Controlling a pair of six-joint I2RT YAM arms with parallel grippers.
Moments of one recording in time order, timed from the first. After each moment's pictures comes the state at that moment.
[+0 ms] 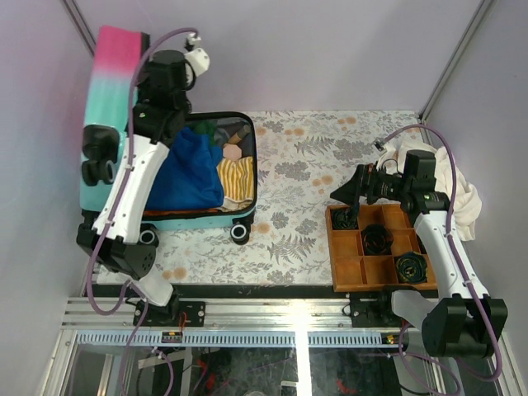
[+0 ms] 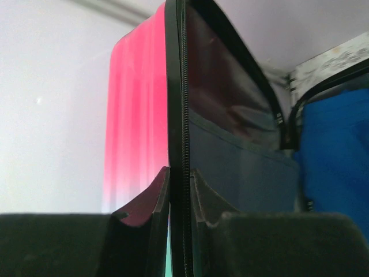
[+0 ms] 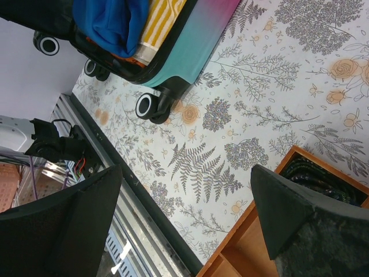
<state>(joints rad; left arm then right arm) -0.24 1.62 2.02 -0.62 -0.71 0.90 -0.01 1.09 0.91 -0.45 -0.93 0.14</state>
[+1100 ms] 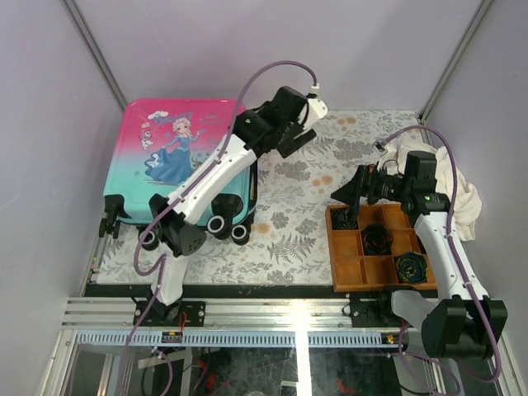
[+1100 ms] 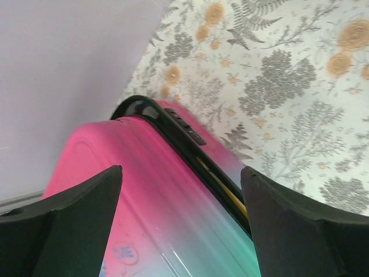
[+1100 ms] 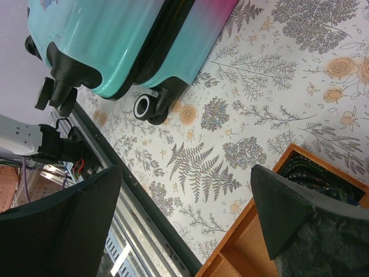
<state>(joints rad) -0.74 2.08 2.37 -0.98 -0.38 0.45 -0.02 1.08 0.90 -0.45 -0.92 0.14</state>
